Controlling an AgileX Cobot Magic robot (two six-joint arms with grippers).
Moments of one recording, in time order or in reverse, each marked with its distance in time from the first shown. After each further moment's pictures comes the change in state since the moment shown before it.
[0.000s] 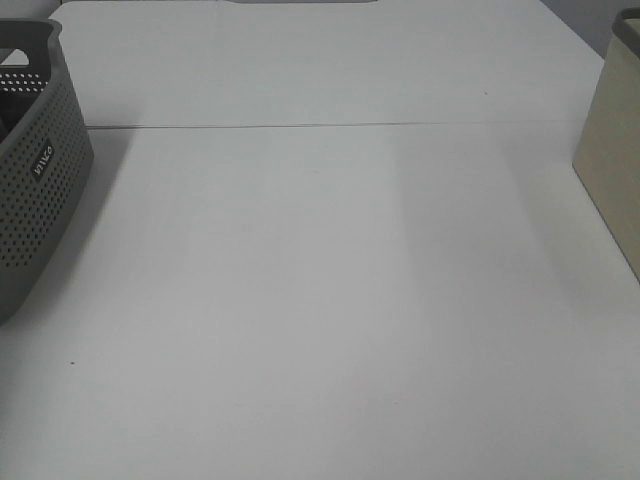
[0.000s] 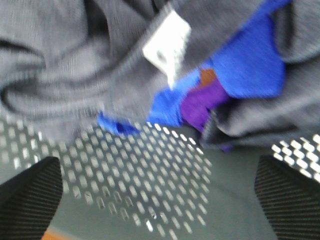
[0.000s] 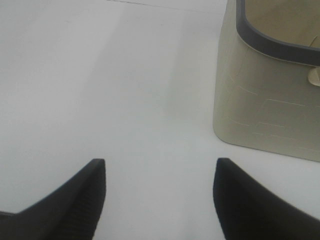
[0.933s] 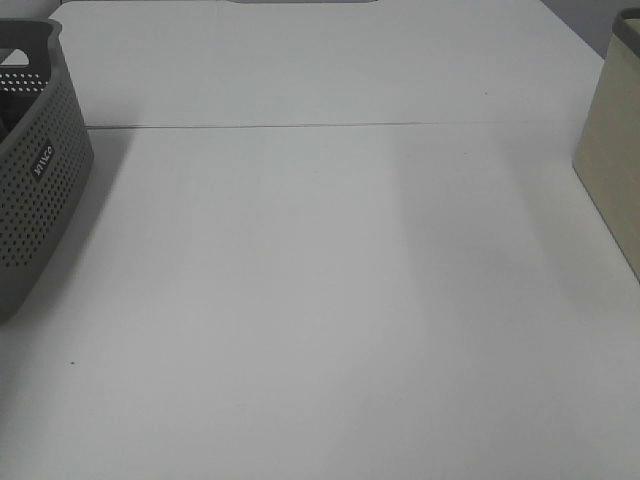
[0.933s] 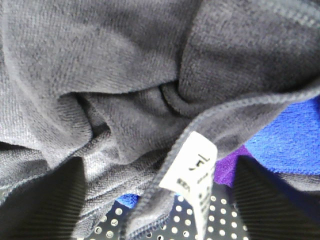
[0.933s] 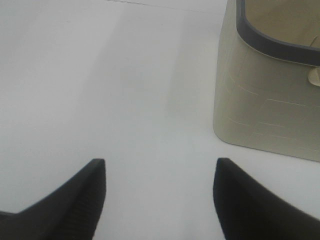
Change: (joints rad) left arm -0.039 0.123 0.000 0.001 -0.133 0.063; right arm 0.000 0.000 0.000 0.000 0.000 0.000
